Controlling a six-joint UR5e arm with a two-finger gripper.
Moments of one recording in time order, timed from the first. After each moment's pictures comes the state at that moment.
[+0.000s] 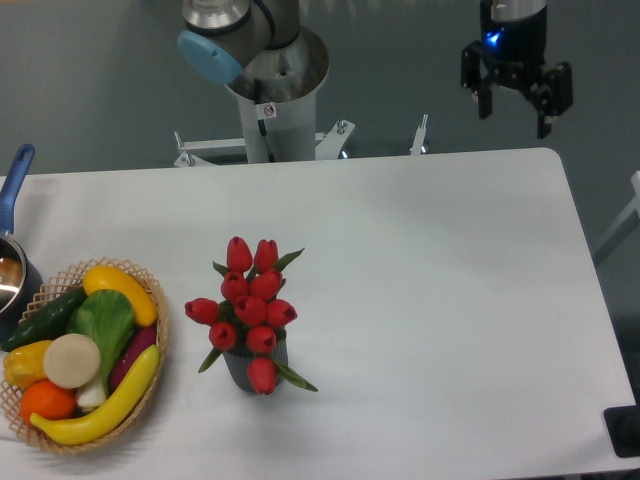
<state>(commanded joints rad) 2.99 -1.48 -1.82 -1.04 1.45 1.77</state>
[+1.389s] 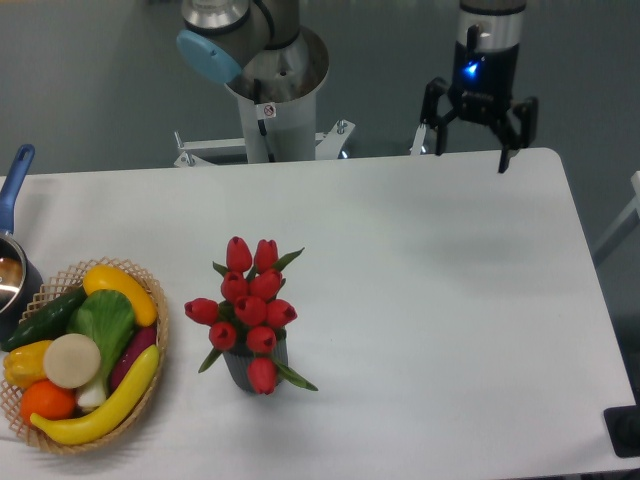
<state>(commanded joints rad) 2.91 -1.52 -1.96 -1.03 1.20 1.50</state>
